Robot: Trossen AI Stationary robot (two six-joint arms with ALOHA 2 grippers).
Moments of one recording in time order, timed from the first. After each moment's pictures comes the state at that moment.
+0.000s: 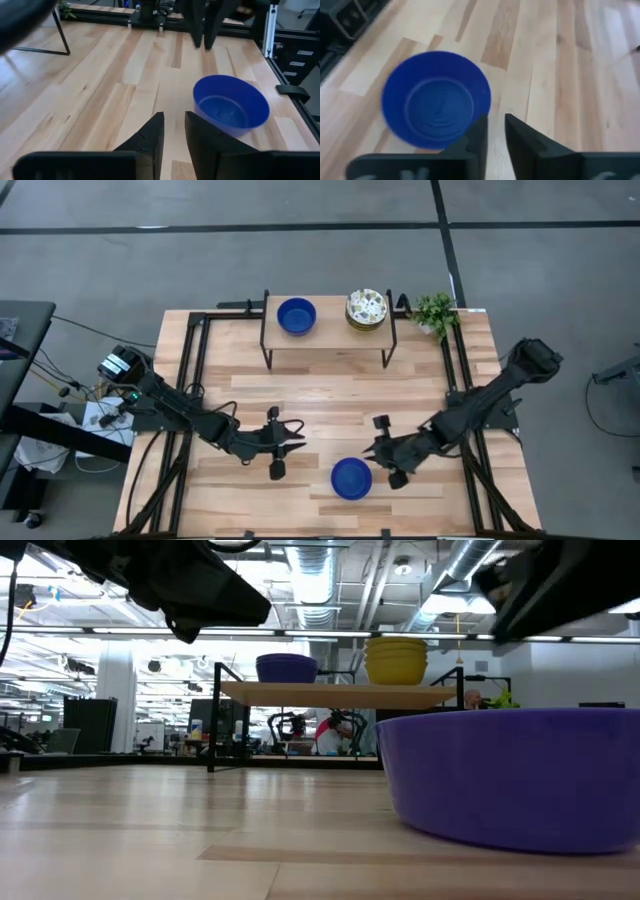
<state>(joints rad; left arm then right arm) -0.56 1.35 0.66 0.43 -0.59 -0.28 0.61 1.42 0.79 -0.18 0.36 0.08</state>
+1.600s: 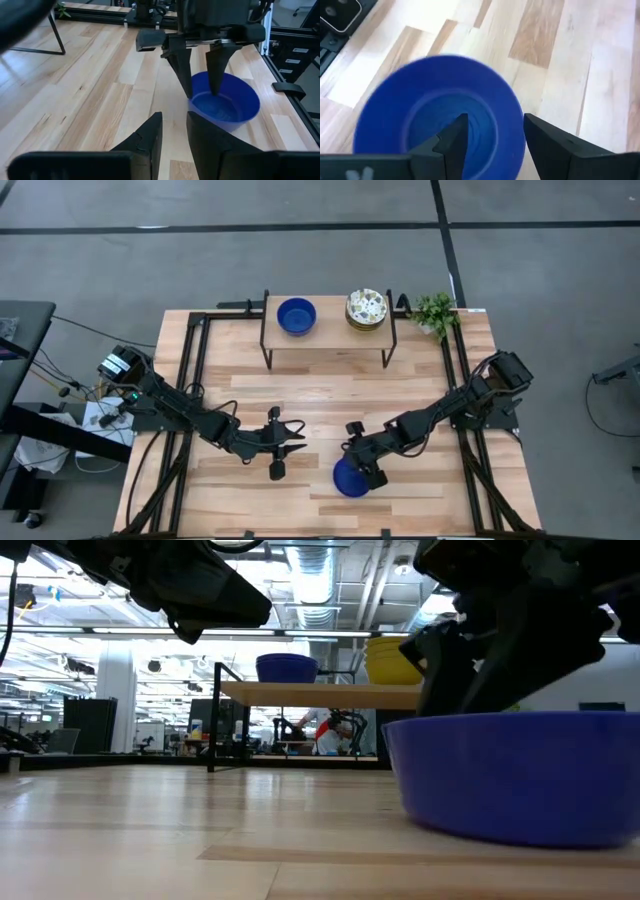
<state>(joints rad) -0.55 1.35 0.66 0.43 -0.57 -0.27 0.44 1.72 0.92 -0.07 0.02 0.01</state>
